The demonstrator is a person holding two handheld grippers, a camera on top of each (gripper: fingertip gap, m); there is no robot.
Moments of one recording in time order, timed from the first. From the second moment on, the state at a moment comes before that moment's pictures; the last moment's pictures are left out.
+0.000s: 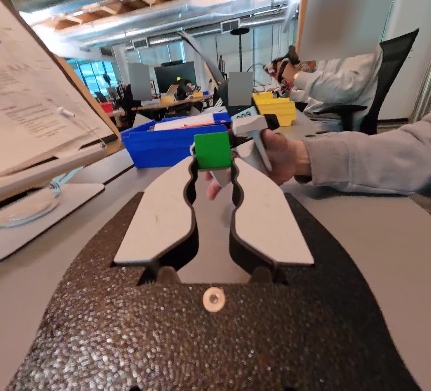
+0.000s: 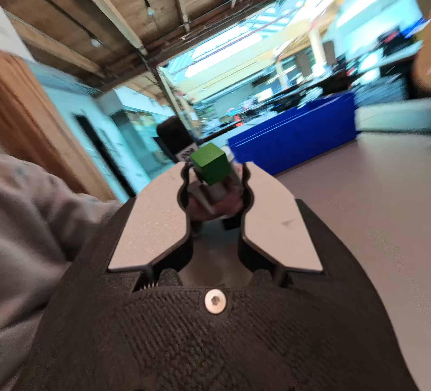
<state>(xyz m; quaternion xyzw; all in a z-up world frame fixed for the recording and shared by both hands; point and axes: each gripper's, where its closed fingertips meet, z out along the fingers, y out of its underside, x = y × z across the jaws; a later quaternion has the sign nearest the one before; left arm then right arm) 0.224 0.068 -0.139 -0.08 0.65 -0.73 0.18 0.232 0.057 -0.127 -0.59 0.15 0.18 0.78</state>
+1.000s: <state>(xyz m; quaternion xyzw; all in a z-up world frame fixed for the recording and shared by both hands) 0.202 0.054 -0.155 -0.19 0.64 -0.71 -0.22 0.211 0.069 -0.142 -0.67 -0.19 -0.34 0.63</state>
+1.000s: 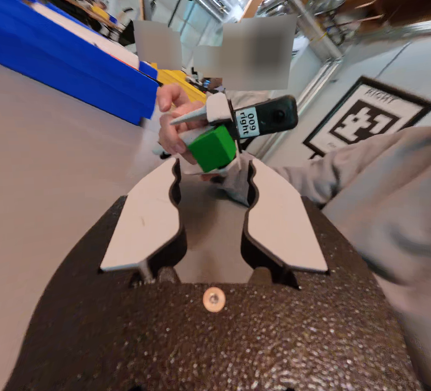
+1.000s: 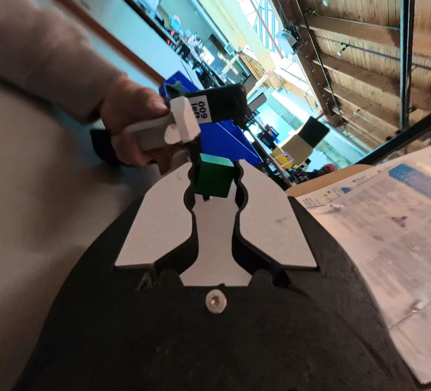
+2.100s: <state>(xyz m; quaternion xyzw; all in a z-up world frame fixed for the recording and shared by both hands) 0.263 0.078 -0.186 -0.08 0.79 -0.44 0.43 0.243 0.078 -0.171 -0.71 0.20 0.02 0.68</state>
